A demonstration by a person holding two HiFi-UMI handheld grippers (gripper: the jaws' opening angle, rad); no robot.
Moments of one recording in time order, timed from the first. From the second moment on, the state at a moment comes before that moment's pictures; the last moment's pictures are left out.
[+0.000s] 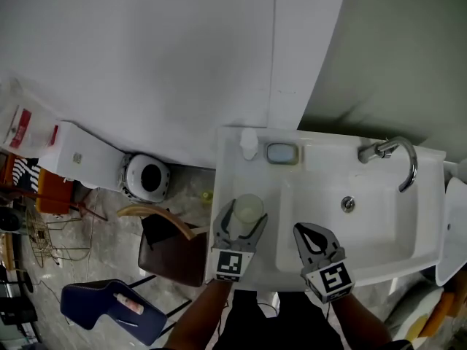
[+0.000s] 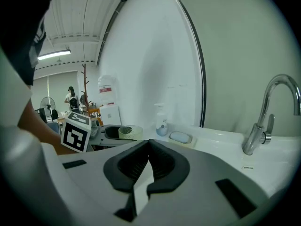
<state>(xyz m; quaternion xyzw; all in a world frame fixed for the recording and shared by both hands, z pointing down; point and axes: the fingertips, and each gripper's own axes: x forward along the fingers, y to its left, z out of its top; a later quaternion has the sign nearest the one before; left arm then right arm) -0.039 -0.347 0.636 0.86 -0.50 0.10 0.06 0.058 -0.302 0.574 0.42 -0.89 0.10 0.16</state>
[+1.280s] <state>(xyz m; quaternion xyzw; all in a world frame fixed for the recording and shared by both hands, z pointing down) -0.039 -0.329 0.615 0.84 -0.53 0.07 0.04 0.064 -0.310 0.535 0.43 -0.89 0.07 0.10</state>
